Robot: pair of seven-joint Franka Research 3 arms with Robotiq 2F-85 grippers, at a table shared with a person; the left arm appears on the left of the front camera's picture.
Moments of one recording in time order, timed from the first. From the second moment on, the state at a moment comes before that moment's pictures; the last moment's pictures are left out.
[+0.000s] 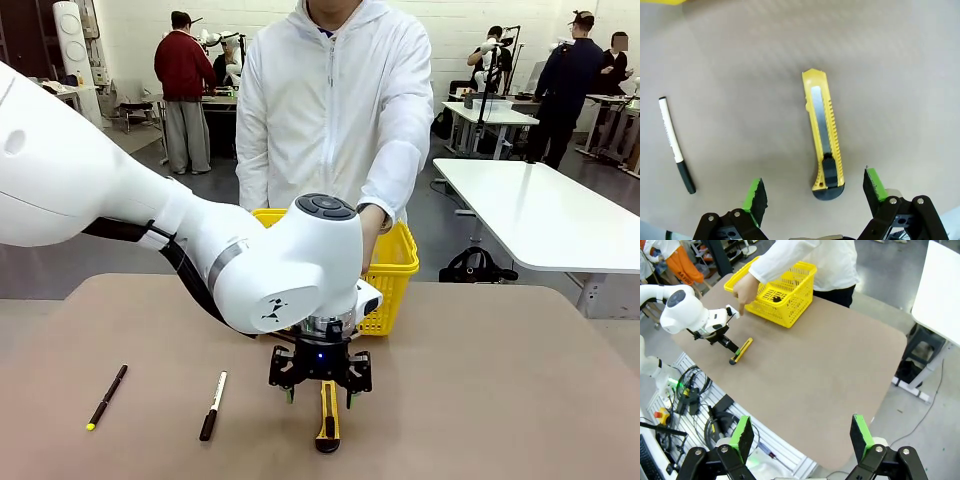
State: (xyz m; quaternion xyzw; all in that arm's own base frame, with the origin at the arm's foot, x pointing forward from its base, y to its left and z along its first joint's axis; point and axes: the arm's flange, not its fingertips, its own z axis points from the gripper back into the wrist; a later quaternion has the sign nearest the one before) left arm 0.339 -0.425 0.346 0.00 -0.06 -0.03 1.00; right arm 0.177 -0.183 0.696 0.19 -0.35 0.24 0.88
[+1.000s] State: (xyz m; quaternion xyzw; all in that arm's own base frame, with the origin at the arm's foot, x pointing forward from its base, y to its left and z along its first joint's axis) left arm 0.367 -0.442 0.303 0.00 -0.03 -0.01 1.00; right arm 0.177 -0.183 0.696 0.19 -0.35 0.24 0.88
